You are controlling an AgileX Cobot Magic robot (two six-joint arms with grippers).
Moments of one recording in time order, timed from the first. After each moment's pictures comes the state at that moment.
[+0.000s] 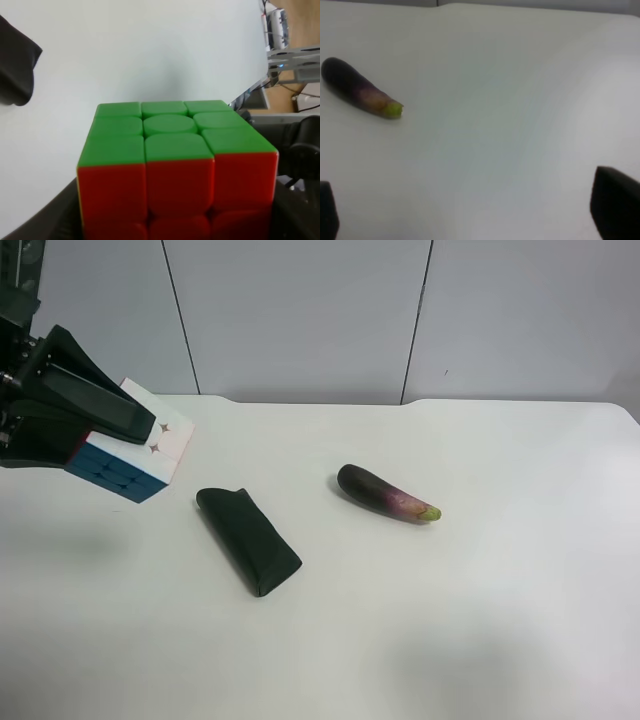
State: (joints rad) left arm -0.05 1.22 -0.89 -0.90 1.17 0.45; right arm 0.08 0.00 -0.50 0.02 1.07 0.00
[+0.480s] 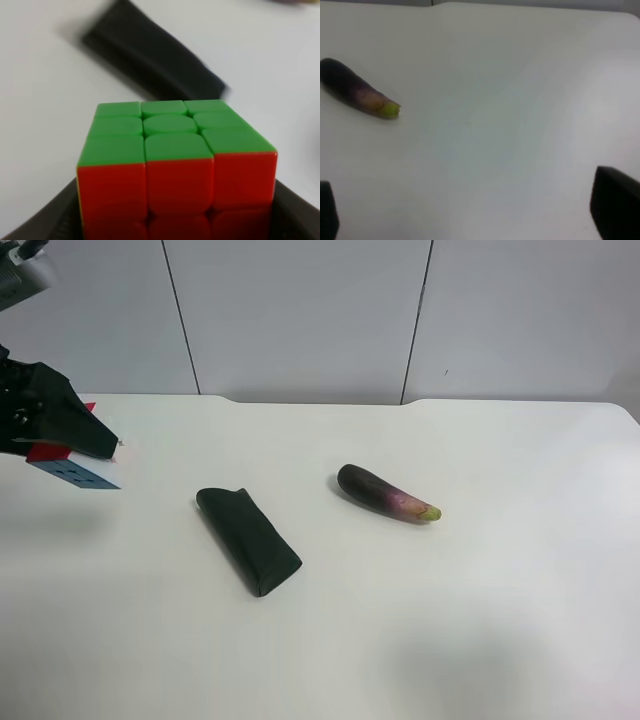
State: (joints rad) left arm -0.05 1.24 -0.89 -0.50 0.83 0.38; right arm 0.07 0.00 -0.50 0.02 1.07 0.00
